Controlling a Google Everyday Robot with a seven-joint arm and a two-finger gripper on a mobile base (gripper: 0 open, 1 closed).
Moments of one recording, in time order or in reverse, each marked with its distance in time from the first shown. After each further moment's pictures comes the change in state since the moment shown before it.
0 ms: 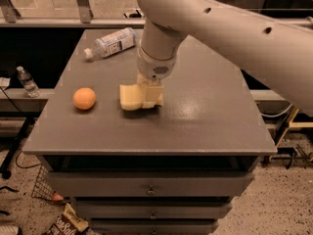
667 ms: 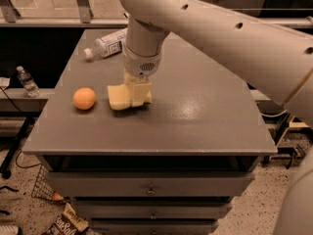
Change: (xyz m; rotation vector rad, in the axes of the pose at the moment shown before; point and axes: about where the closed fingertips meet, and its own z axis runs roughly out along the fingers) arm -0.030 -0.015 0.012 -0.036 -0.015 -0.101
